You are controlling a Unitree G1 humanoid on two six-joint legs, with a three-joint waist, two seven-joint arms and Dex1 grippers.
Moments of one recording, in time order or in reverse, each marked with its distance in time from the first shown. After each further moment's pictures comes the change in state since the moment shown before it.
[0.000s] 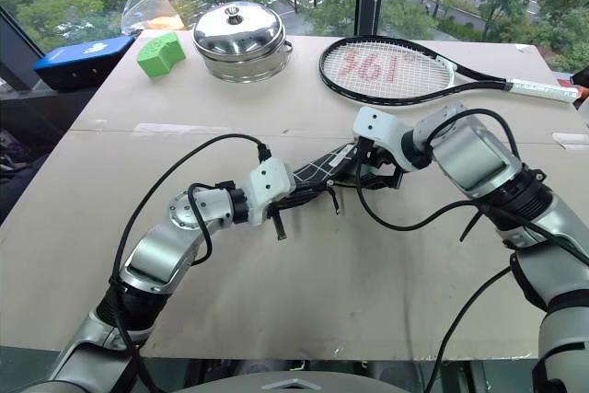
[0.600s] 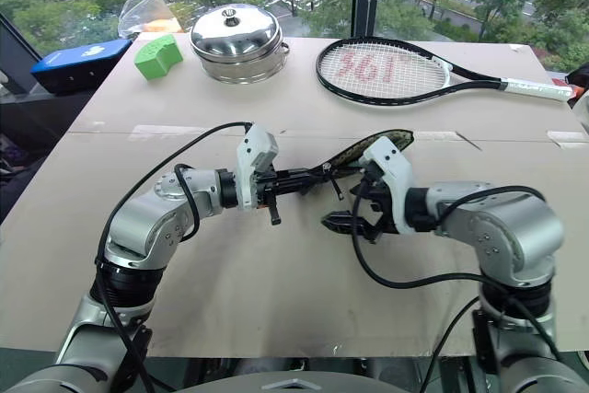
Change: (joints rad) left arm -0.104 0.021 0.095 -0.002 -0.253 0.283 -0.054; right arm 0.430 0.456 -0.574 -0.575 0.400 0.639 -0.422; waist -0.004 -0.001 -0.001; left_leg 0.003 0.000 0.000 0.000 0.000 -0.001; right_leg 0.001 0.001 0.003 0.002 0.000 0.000
